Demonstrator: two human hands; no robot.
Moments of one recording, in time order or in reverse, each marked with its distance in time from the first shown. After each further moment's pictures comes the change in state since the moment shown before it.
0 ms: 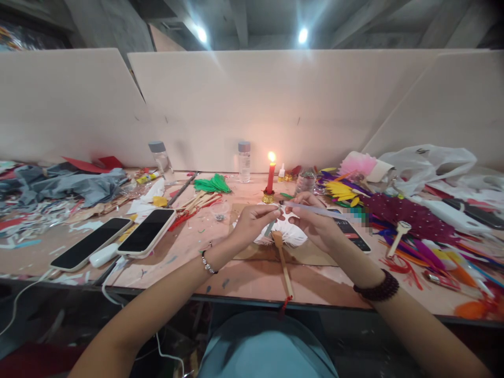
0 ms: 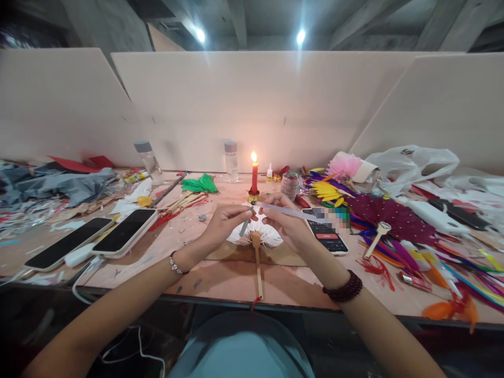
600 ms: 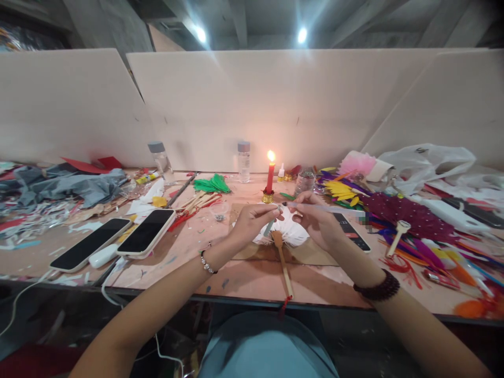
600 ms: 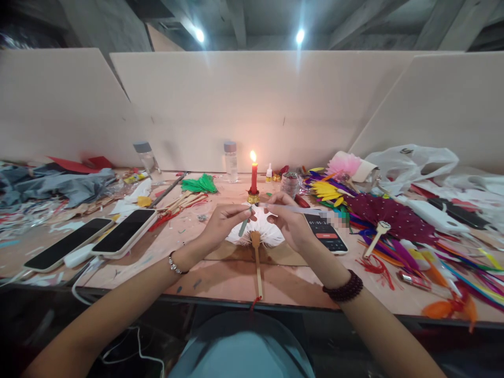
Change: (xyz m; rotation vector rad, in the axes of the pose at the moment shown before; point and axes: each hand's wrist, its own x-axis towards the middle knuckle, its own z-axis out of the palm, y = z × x) left_hand 0.001 0.002 -0.001 -0.001 -0.004 -0.009; right_hand -0.001 -0.008 0.001 0.018 0.070 -0.006
